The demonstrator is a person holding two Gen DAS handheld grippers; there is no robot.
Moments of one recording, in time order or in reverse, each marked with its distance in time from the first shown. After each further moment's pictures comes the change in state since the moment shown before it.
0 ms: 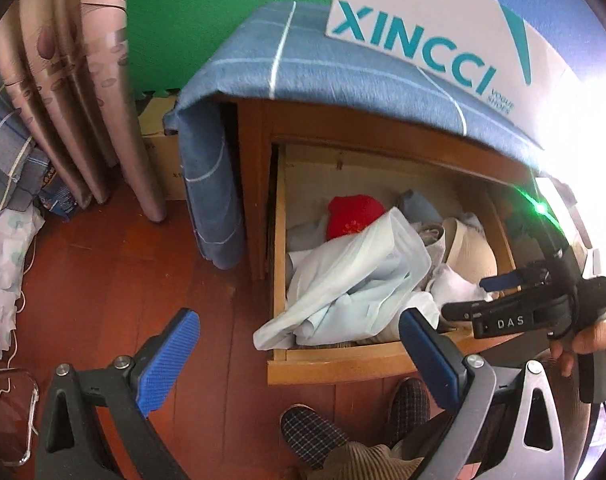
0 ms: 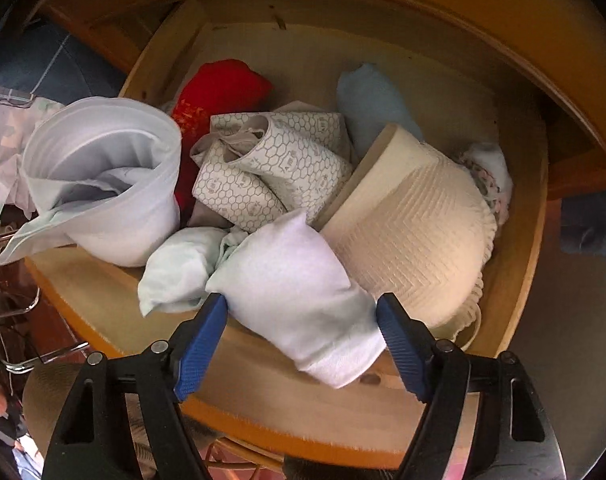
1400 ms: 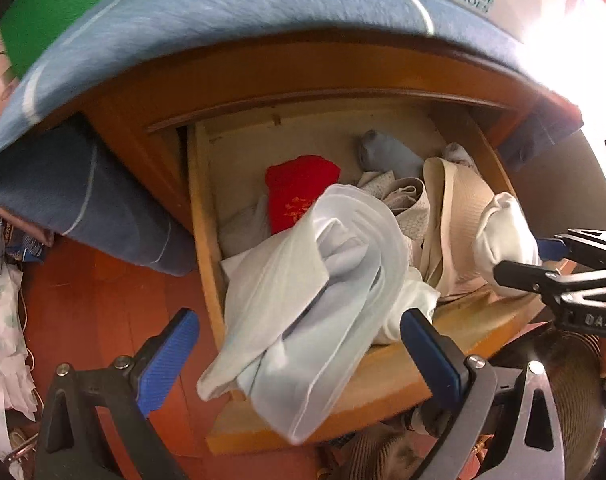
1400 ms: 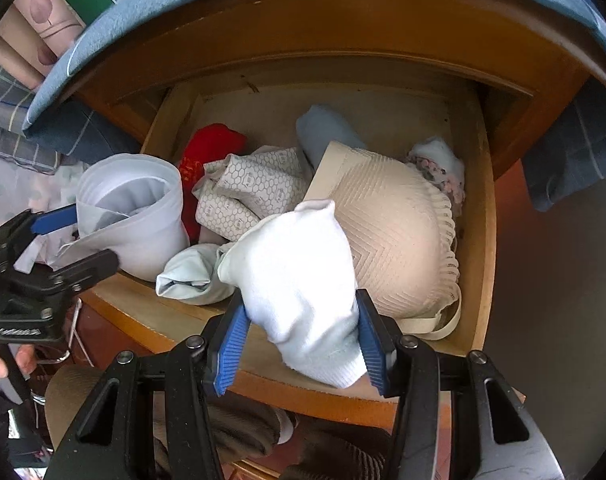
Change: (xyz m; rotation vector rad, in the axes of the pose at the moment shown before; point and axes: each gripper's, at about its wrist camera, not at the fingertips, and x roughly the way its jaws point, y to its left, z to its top) left arm 0.079 -0.057 0.034 0.248 0.213 -0.020; right arm -0.051 -0.044 -0.061 0.144 -0.240 0.121
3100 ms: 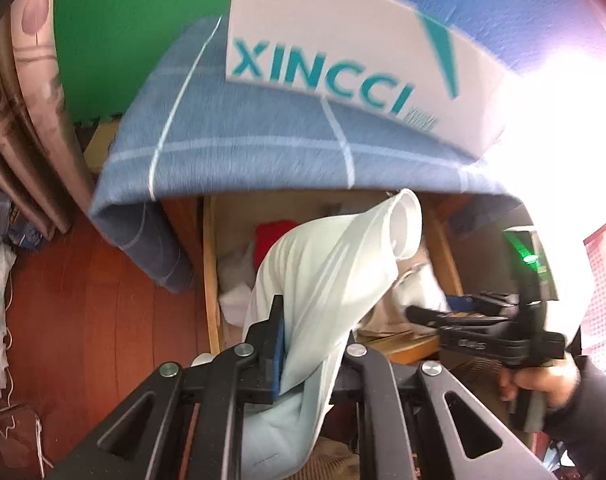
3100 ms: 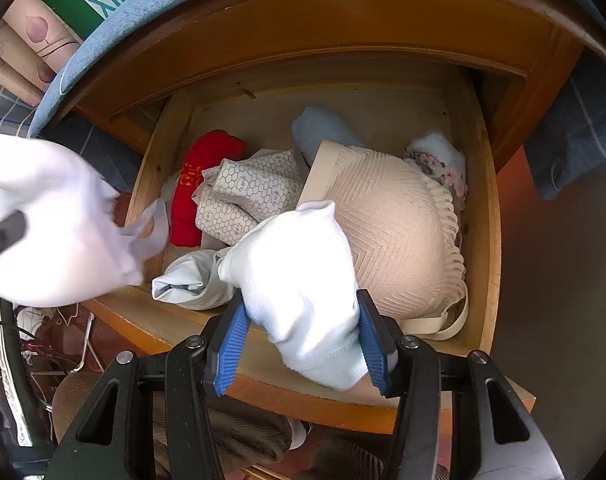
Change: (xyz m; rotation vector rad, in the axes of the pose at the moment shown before) left arm -0.123 0.004 -0.008 -0.134 -0.189 -0.104; right arm 0.010 -0.009 0.000 0.043 -0.016 0.042
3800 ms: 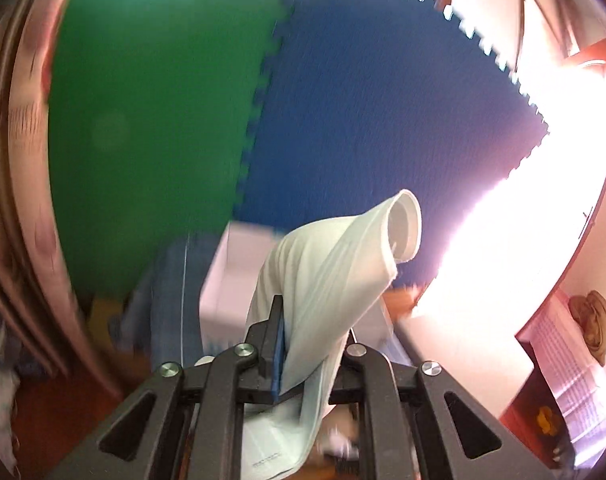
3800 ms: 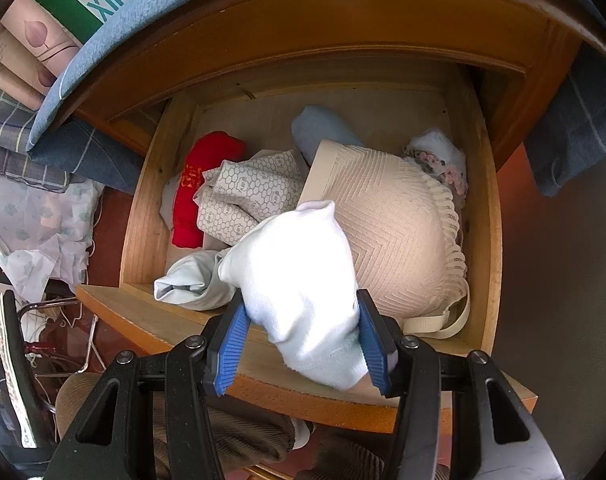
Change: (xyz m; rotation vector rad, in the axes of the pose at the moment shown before) left arm -0.237 -0.046 0.145 0.100 -0.509 -0.135; right arm -0.003 -0.005 -0.001 0.015 -0.003 0.013
